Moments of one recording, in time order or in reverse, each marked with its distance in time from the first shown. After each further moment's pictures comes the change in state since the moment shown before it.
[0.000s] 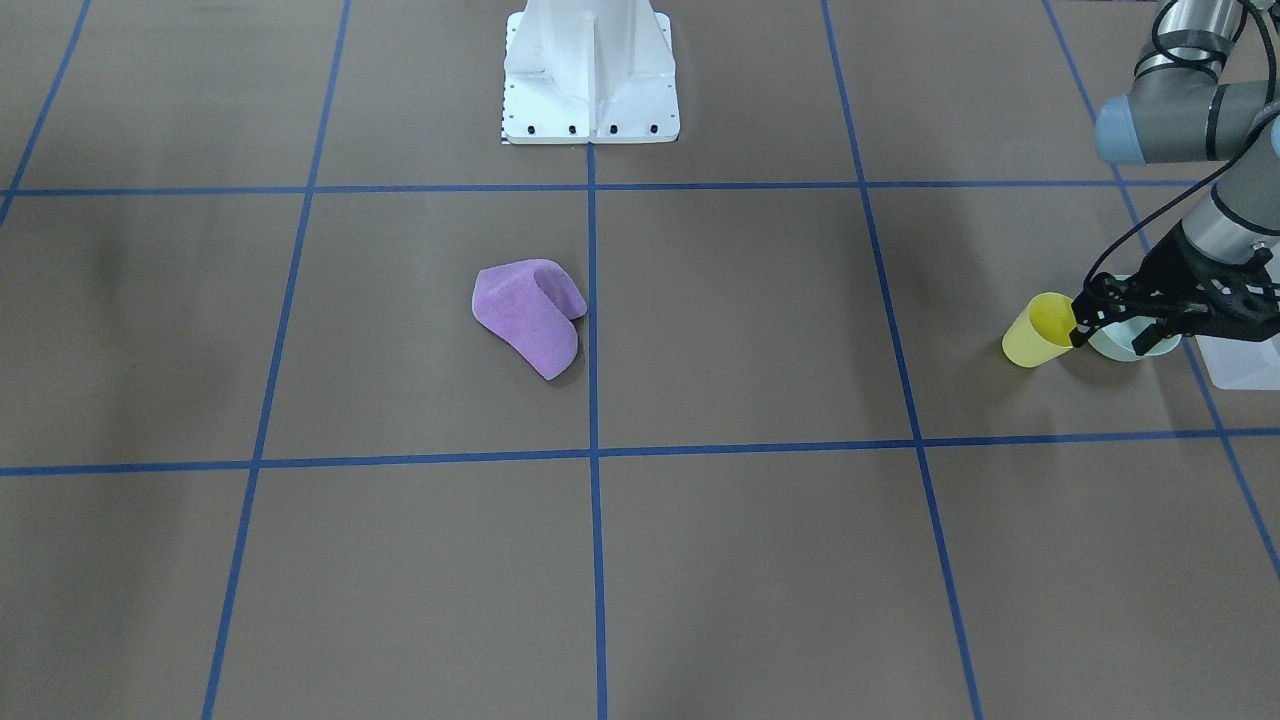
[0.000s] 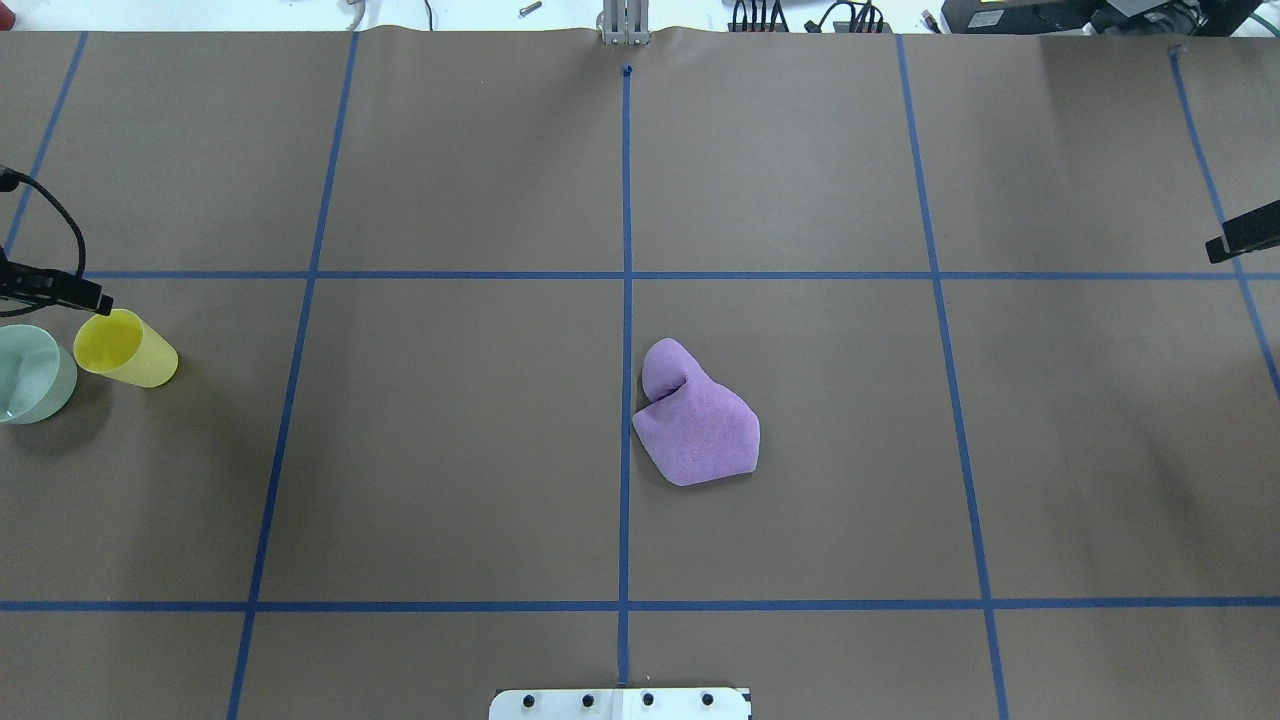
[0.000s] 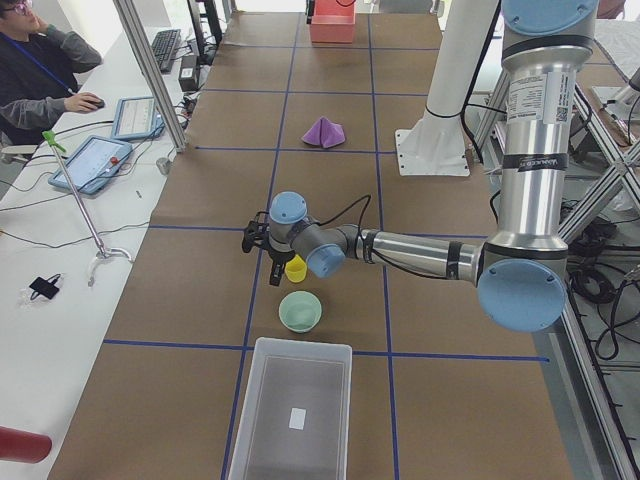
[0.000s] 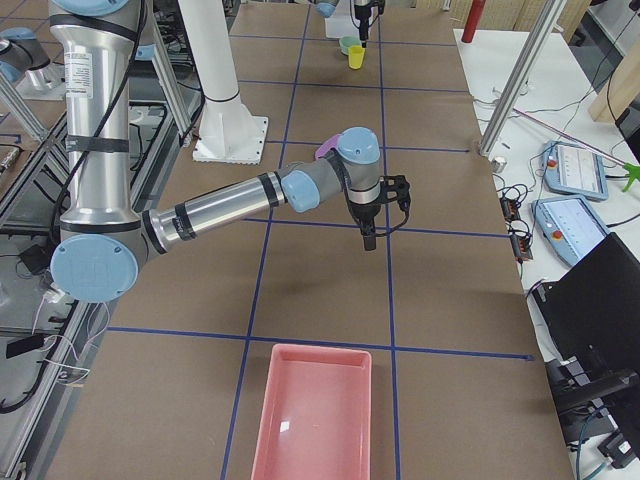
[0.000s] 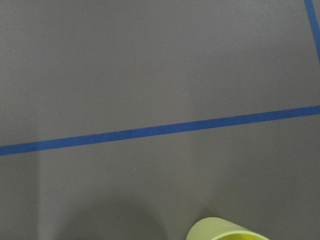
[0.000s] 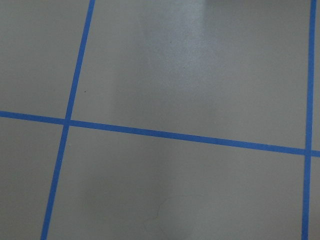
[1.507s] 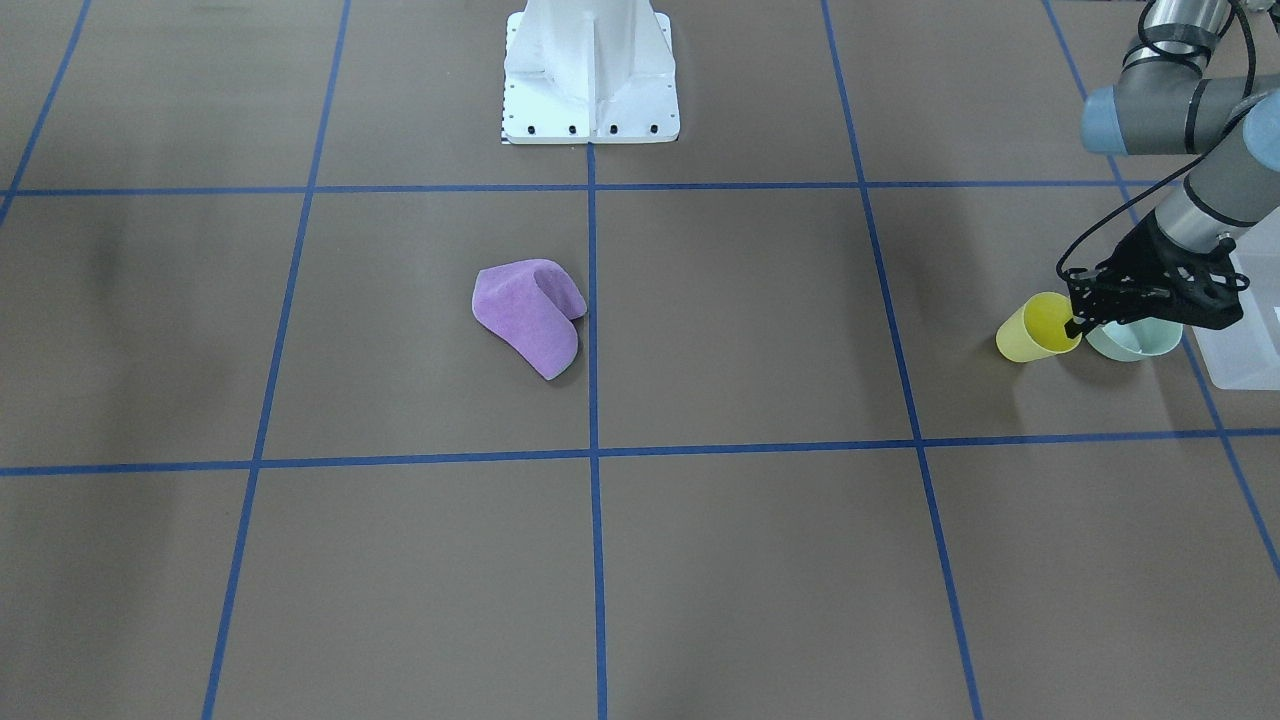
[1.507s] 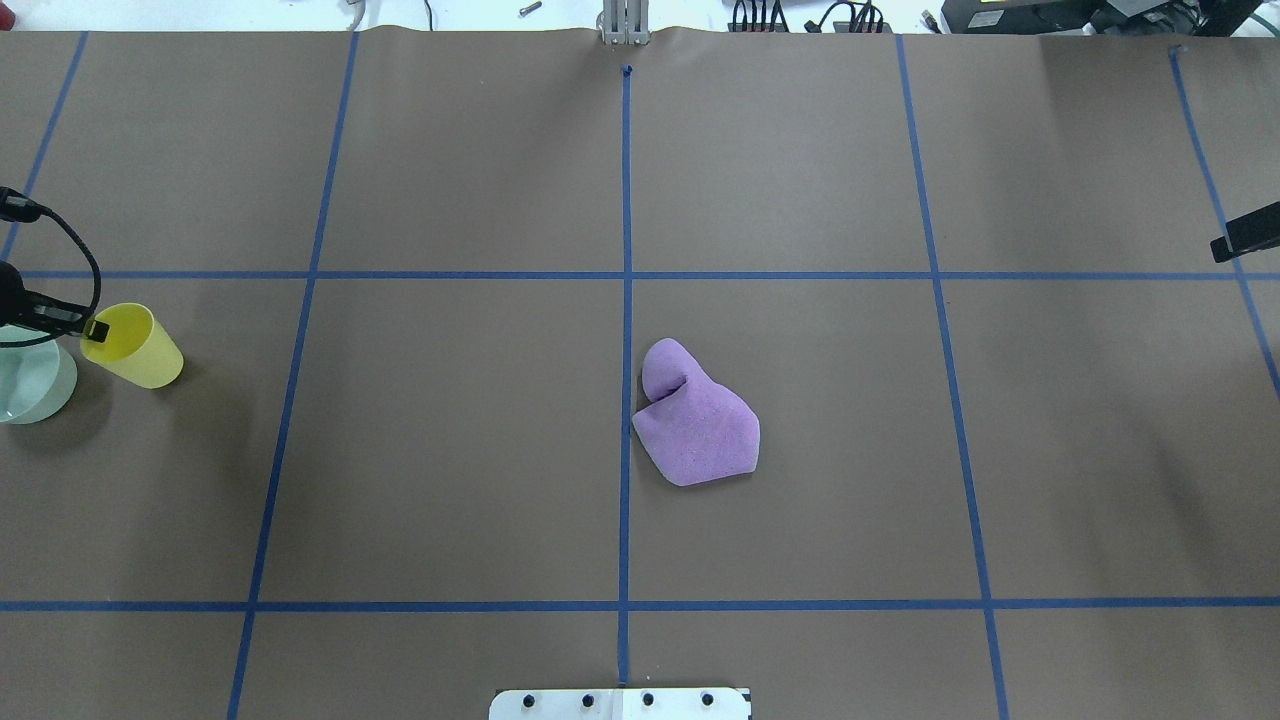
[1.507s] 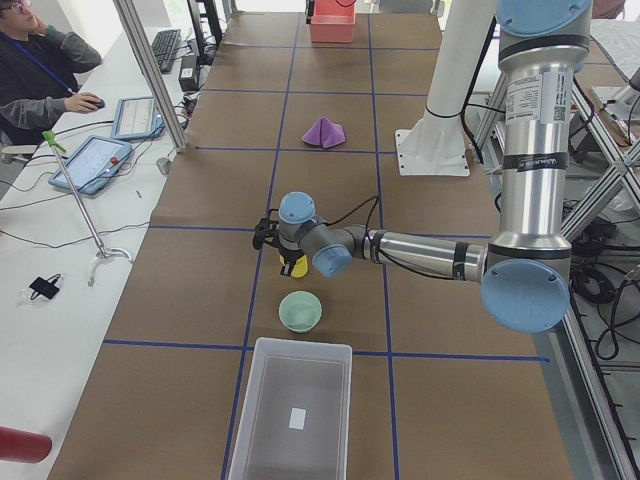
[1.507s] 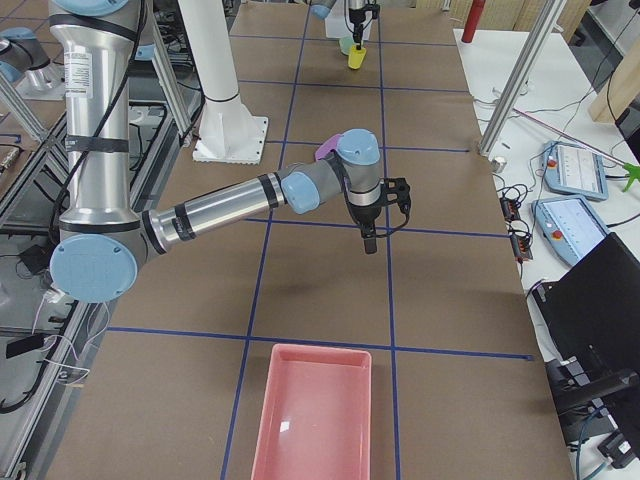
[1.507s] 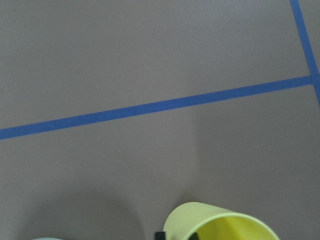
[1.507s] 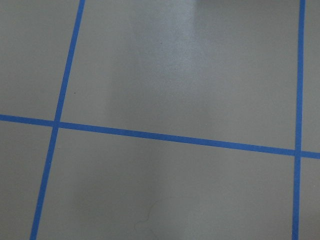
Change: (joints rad) left arm 0.041 0.035 -0.049 -0.013 -0.039 0.010; right arm -0.001 -0.002 -0.005 0.000 -0.021 0.001
